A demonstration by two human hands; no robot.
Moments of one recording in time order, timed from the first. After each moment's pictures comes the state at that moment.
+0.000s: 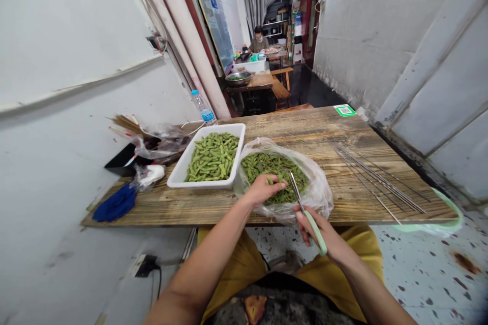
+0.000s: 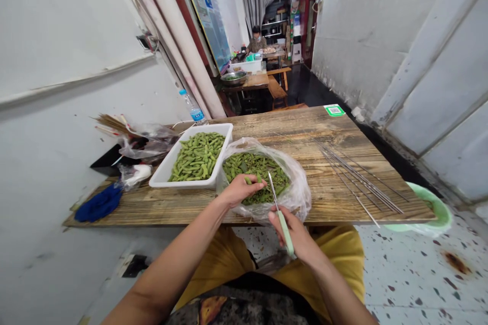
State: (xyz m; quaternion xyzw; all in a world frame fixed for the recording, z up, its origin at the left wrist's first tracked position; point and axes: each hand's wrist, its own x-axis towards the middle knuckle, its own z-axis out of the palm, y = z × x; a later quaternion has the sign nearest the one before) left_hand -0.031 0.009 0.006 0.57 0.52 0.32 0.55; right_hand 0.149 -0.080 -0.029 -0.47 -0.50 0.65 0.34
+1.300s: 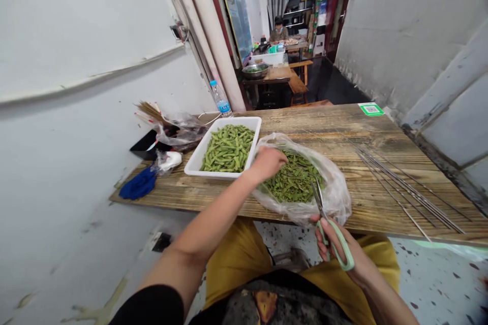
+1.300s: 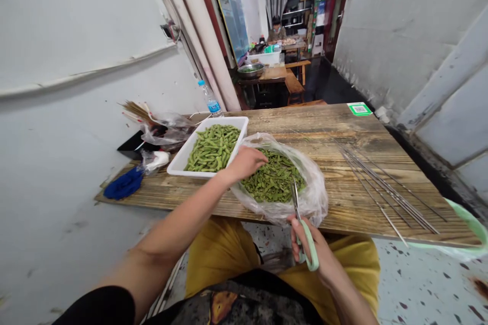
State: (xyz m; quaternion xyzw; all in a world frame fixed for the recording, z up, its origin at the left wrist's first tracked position) left_hand -0.067 0.060 0.043 0.83 0.53 0.11 0.11; right_hand 0.157 -0.093 -0.036 -0.46 -0.37 0.72 0.36
